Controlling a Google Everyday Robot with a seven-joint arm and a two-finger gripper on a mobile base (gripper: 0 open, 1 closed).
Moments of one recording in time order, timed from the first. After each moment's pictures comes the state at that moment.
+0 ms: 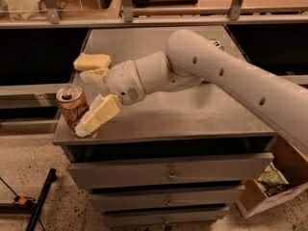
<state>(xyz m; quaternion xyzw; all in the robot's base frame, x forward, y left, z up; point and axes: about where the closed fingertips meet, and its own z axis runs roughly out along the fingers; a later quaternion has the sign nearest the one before) 0.476 0.161 0.900 -0.61 0.51 0.48 0.38</state>
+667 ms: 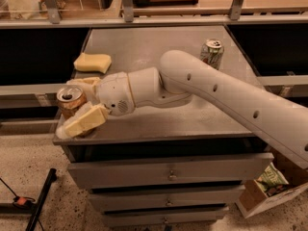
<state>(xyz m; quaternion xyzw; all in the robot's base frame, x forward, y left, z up) 0.465 0.186 0.894 -0.58 0.49 0.50 0.42</state>
